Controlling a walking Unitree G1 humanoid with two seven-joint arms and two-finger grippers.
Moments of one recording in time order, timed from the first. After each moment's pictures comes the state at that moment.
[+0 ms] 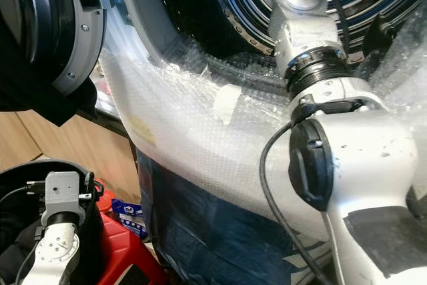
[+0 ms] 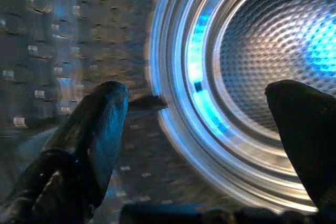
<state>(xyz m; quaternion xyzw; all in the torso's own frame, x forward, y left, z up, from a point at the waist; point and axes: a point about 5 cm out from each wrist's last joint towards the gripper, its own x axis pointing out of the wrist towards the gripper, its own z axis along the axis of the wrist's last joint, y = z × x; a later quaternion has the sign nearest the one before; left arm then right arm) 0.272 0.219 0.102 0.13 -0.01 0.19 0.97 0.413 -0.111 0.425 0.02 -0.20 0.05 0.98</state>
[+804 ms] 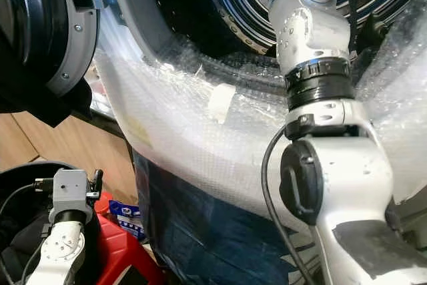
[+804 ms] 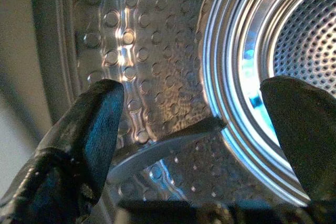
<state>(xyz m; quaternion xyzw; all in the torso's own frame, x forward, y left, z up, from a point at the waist) 0.275 0.209 0.102 0.13 -0.02 0.16 0.98 0.389 -0.107 0.440 0.11 -0.24 0.17 0.95</state>
